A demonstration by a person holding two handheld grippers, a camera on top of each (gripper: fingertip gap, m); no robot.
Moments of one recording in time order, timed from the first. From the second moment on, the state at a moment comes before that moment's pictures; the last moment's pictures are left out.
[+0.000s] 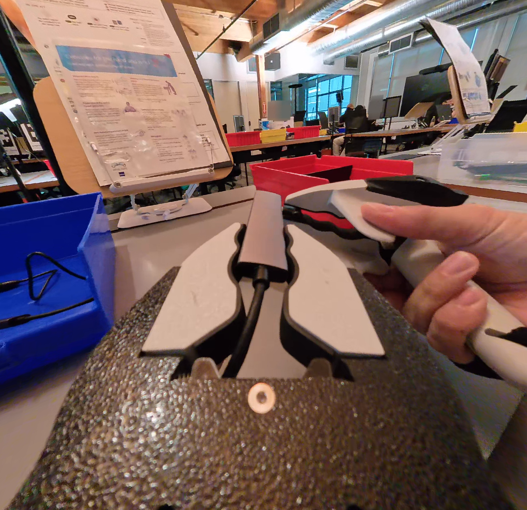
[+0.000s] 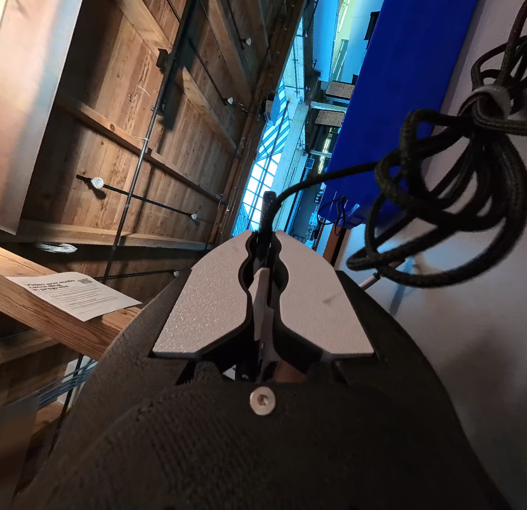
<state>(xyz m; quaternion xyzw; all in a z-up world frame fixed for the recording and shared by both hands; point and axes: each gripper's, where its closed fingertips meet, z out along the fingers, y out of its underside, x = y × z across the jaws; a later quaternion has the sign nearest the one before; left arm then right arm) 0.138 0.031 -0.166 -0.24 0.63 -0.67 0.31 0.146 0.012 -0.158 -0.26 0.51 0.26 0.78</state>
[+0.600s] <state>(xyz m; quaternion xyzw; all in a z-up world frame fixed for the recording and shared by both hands) 0.143 0.038 -0.169 -0.25 0.63 -0.66 0.33 0.147 0.019 -0.158 -0.34 0.51 0.17 0.77</state>
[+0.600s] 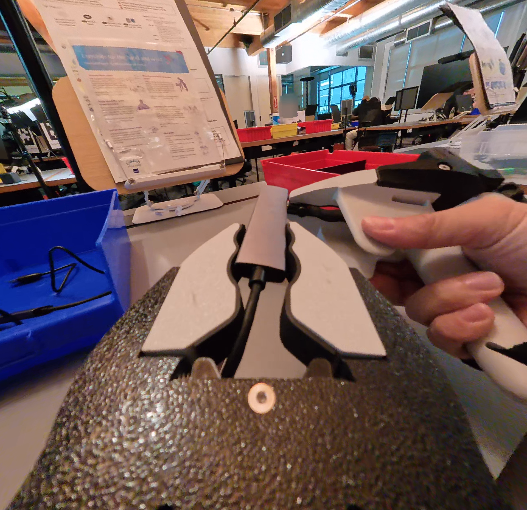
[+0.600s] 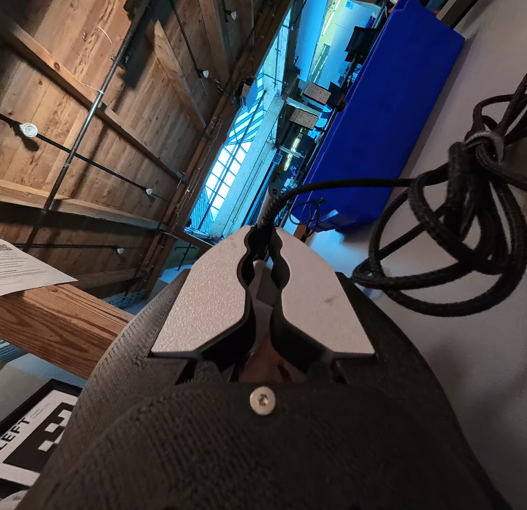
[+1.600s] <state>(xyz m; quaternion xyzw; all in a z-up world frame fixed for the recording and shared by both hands) 0.148 0.070 -0.112 -0.26 0.59 -0.67 0.36 0.111 -0.066 -0.078 -0.57 0.43 -0.03 0.70</state>
